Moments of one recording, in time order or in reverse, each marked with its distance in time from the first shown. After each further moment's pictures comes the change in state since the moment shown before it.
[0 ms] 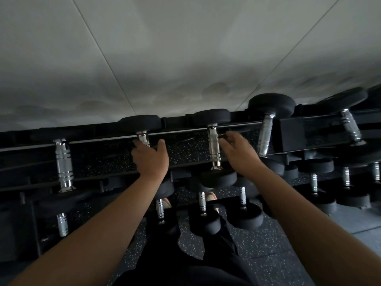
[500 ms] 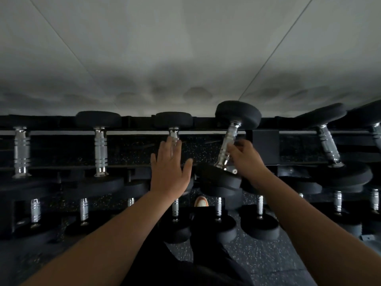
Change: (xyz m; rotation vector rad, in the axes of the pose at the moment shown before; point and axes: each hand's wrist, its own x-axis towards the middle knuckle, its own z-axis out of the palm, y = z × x) left_hand -0.117 0.042 0.117 0.500 -0.172 0.579; right_hand 0.037 0.100 -0.107 0.140 -0.049 0.087
